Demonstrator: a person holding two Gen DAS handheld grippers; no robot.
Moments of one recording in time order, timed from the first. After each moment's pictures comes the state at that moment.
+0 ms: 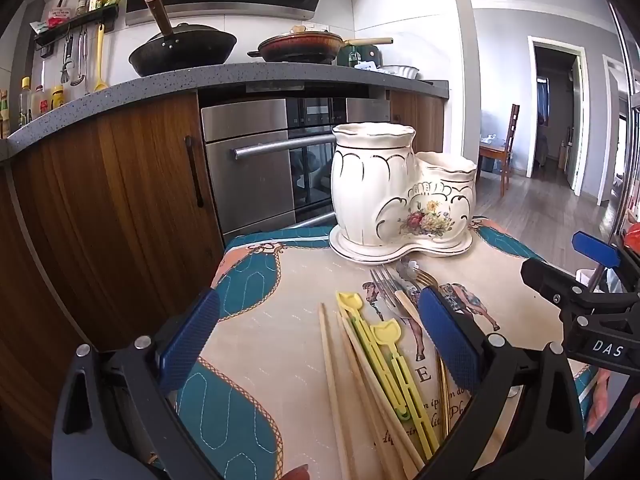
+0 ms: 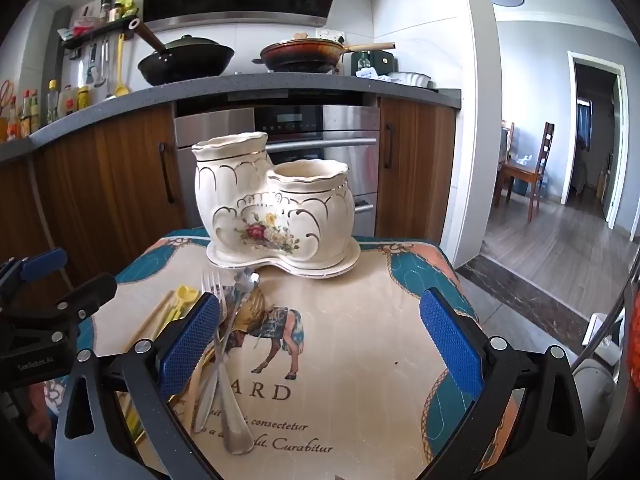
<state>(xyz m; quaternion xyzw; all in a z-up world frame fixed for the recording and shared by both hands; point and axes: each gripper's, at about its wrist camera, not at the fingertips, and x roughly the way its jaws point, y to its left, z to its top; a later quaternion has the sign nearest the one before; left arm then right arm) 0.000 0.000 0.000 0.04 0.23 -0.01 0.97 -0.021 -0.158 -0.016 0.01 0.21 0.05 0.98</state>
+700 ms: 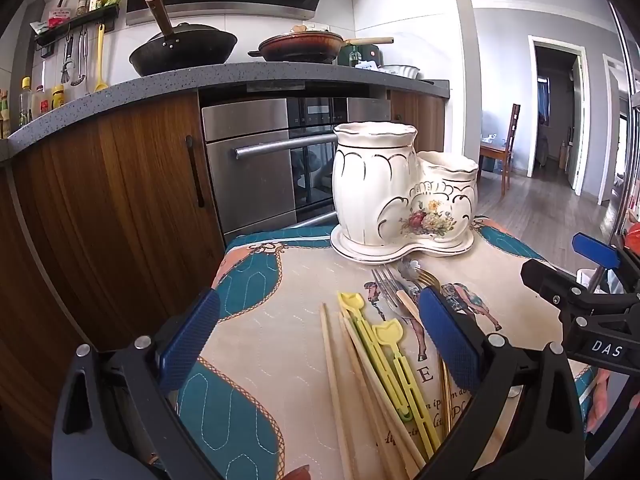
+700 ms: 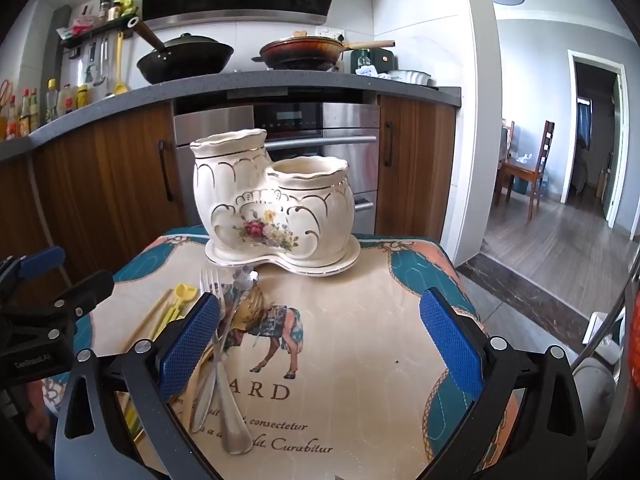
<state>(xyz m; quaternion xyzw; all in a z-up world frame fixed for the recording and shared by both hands) 0.000 0.002 -0.002 0.03 0.22 -0.01 0.97 -0.020 -0.158 -0.016 0.01 0.21 0.05 0.98</state>
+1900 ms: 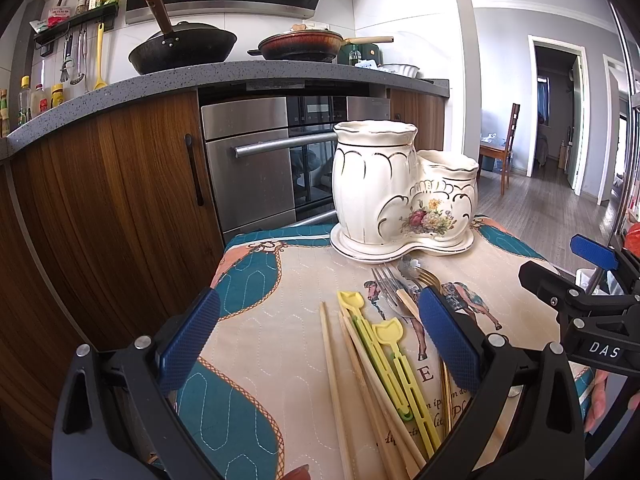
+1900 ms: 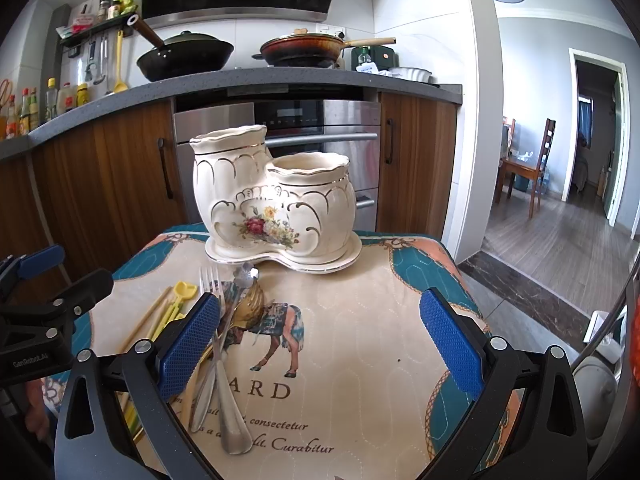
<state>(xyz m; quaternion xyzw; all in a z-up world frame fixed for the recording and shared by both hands) -0.001 0.001 -0.002 0.03 0.22 -0.01 0.97 -0.016 -0.158 -0.021 0.01 0.22 0.05 0.97</state>
